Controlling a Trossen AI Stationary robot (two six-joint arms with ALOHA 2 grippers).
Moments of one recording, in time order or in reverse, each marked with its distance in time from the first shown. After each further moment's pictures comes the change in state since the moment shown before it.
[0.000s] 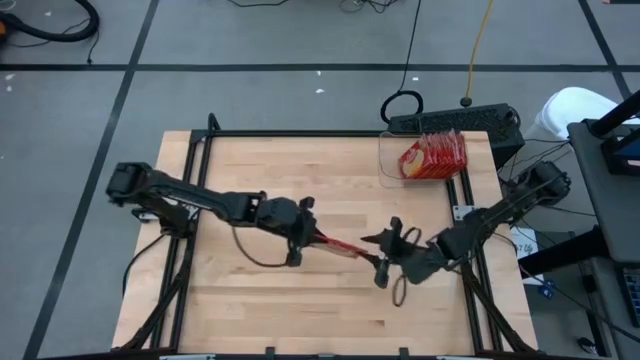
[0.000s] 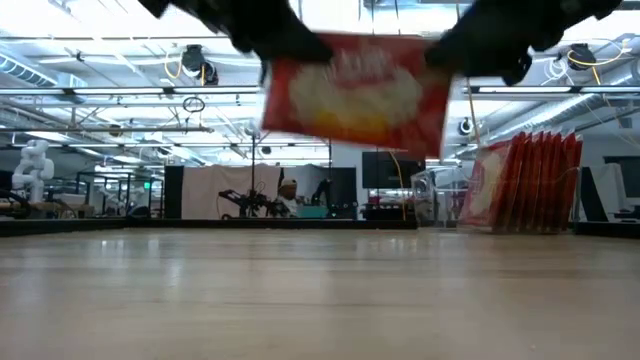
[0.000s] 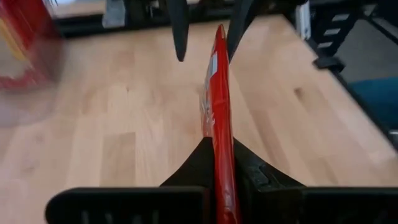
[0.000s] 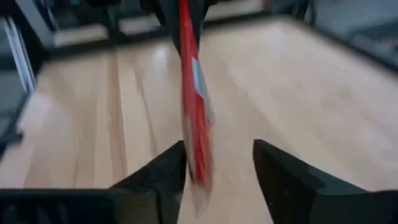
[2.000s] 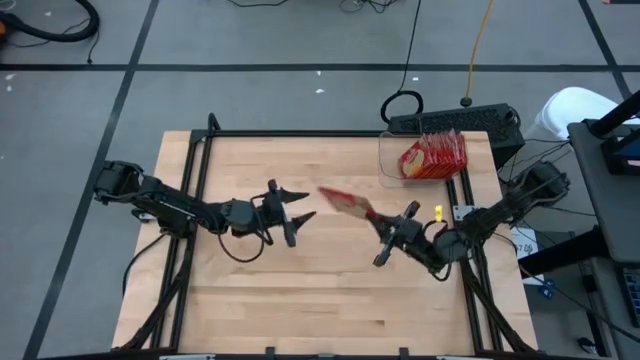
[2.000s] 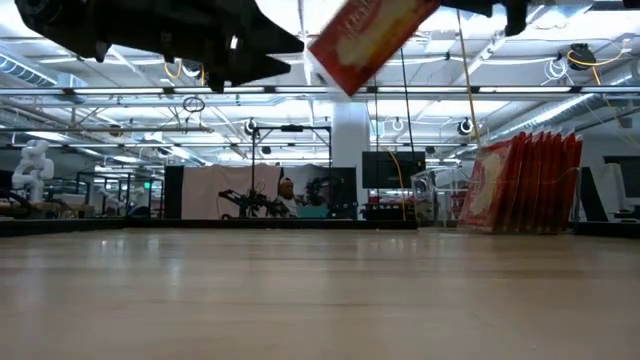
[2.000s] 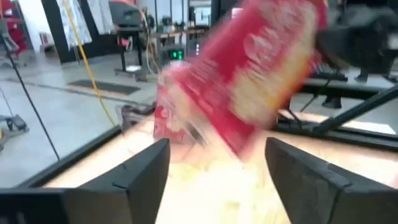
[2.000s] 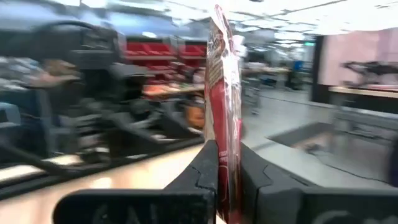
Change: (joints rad) left arm -0.053 -0.129 -0.444 0.830 -0.575 -0.086; right arm 0.015 0.025 -0.156 1.037 0.399 -0.706
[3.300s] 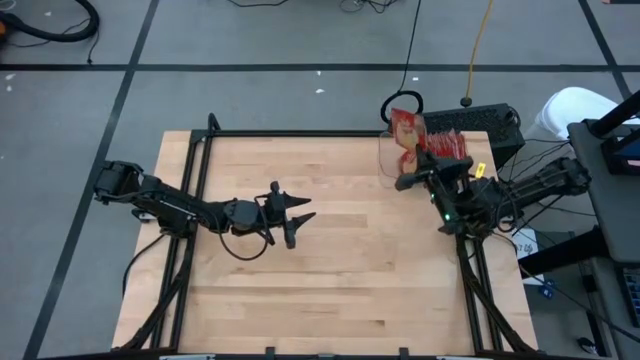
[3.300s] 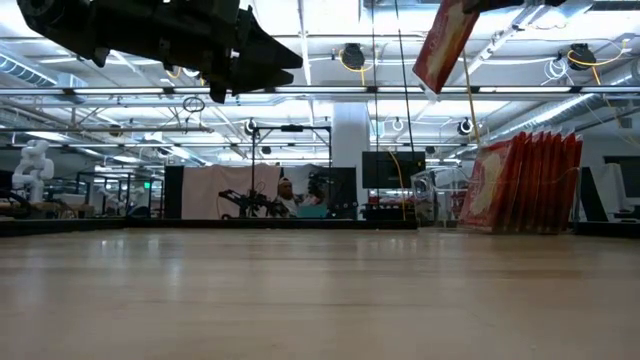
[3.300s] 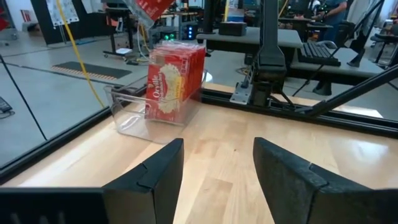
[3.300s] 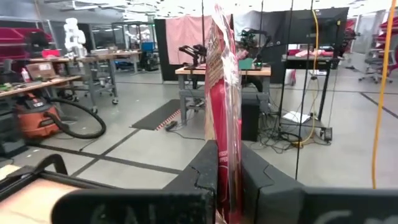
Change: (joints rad) left arm 0.016 0.000 0.000 -0.081 0.055 -0.067; right arm -0.235 -0.362 0.122 -0.186 0.447 -0.332
